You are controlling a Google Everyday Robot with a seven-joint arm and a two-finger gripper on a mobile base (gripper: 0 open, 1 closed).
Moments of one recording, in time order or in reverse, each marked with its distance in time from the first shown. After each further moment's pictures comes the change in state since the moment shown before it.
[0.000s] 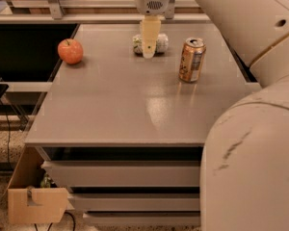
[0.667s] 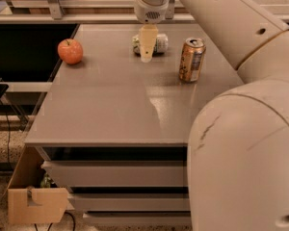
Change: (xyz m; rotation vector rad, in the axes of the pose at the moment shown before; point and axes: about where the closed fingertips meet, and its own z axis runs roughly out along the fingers) arm 0.007 -0.015 0.042 0.000 -0.022 0.016
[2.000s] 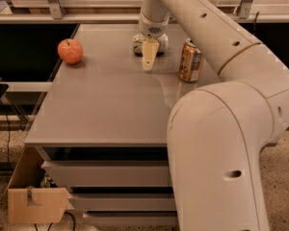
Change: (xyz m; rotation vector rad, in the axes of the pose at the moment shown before) arm 0.029 -0.004 0.071 -0.085 0.005 0.070
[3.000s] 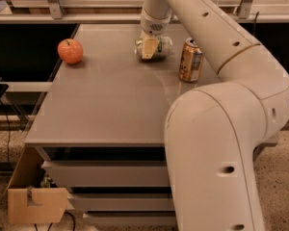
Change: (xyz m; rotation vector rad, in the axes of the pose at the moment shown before) arm 0.002 -0.008 -0.004 0.008 -0.021 -0.005
